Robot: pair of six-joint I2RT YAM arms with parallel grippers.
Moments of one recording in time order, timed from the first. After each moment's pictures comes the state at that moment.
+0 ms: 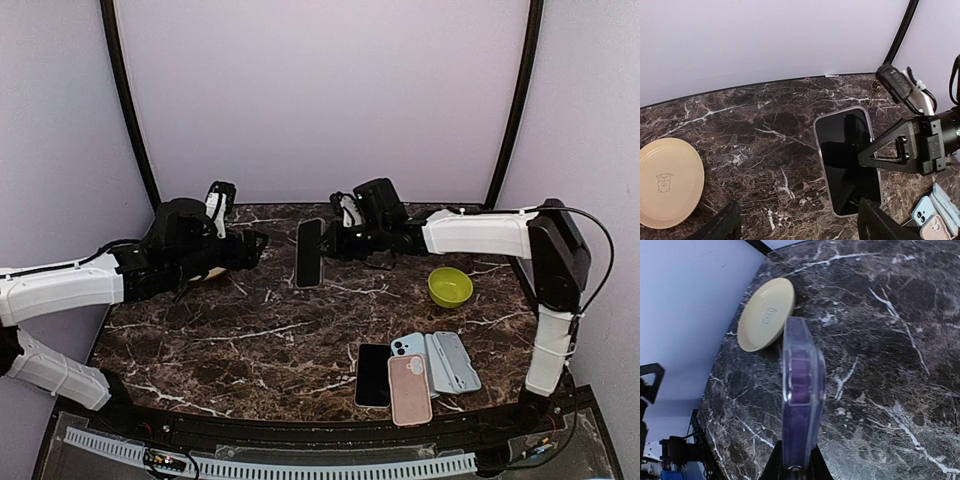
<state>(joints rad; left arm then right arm) -0.76 1.23 0.84 0.01 -0.25 -0.31 0.78 1.88 1.39 -0.07 -0.32 0.63</state>
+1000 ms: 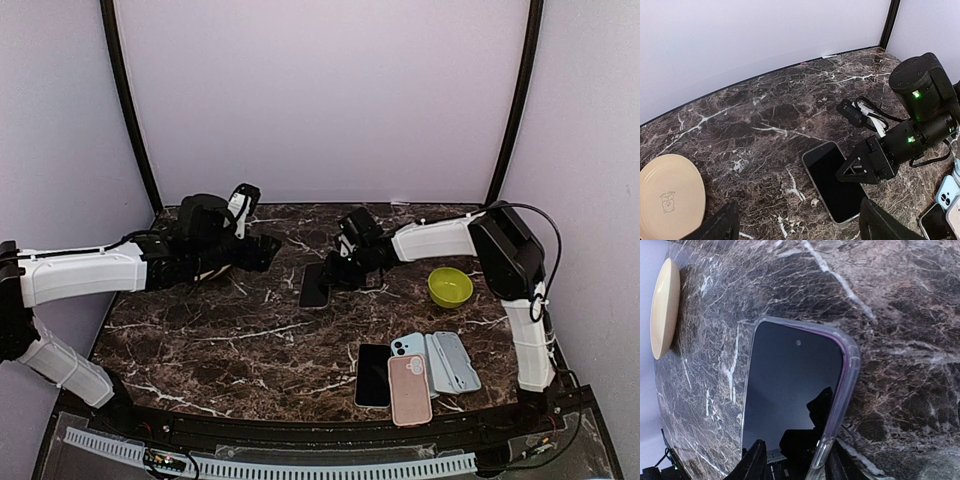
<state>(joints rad) -0.74 1.39 0.94 0.00 -0.22 -0.14 0.73 2.21 1.56 -0.26 -0.27 0.76</state>
